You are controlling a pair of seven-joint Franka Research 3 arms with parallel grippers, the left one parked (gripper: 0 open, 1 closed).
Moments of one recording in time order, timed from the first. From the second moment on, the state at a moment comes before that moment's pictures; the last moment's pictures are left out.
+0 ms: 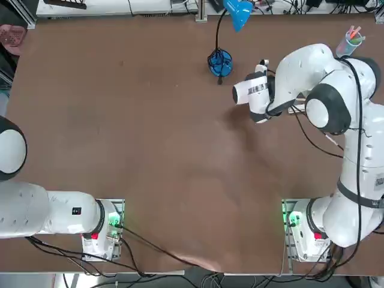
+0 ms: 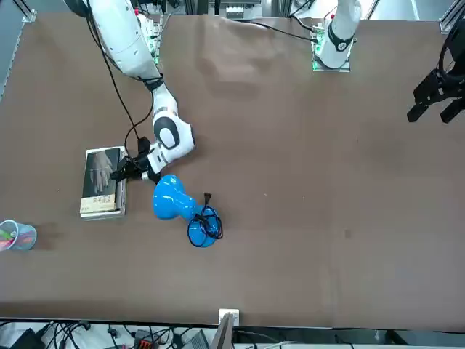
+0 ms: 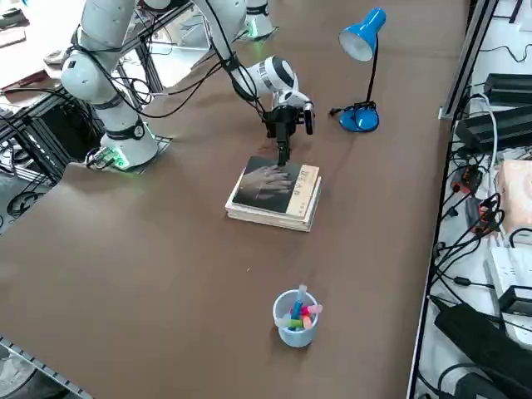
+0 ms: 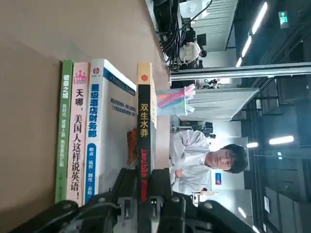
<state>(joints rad) 0.48 0.71 0.07 -1.95 -1.34 1.61 1.18</state>
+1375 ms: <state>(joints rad) 0.47 0.71 0.06 -1.95 -1.35 1.61 1.19</state>
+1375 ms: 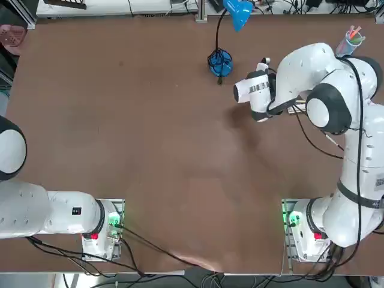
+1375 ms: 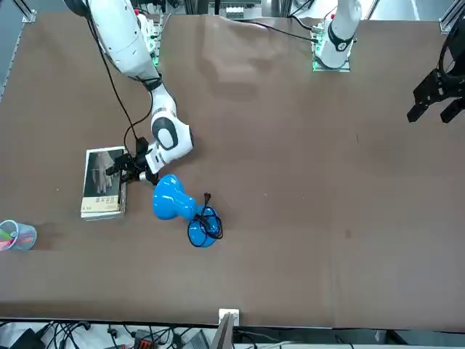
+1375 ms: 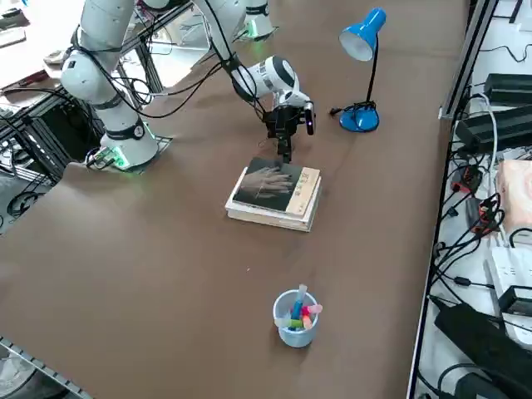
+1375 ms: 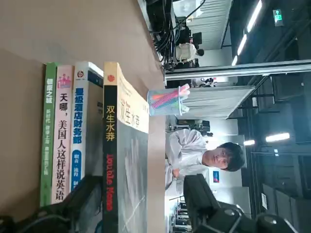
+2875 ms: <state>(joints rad) 0.39 0.56 0.06 -2.01 -1.25 1.82 1.19</state>
